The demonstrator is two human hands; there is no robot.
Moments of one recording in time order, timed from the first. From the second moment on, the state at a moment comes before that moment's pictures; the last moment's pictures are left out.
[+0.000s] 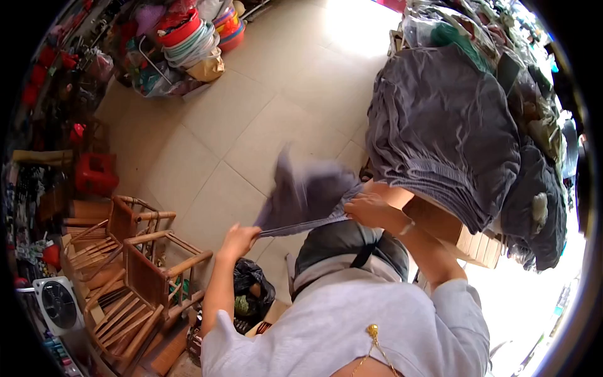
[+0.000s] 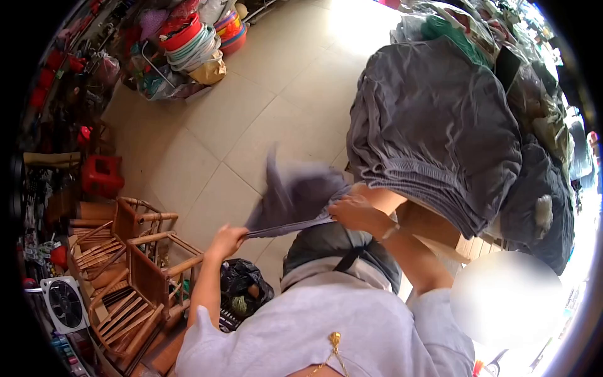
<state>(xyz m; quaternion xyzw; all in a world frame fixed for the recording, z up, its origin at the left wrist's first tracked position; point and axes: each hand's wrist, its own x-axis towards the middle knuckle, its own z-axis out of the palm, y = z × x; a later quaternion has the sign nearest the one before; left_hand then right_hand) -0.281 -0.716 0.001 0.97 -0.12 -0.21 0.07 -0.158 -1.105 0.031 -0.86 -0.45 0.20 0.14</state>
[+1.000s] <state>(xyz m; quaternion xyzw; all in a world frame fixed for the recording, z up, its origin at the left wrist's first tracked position) -0.258 -0.676 0.144 0.90 -0.07 0.43 0.09 -0.145 -1.047 0.162 -0.77 -0.50 -0.23 0.32</state>
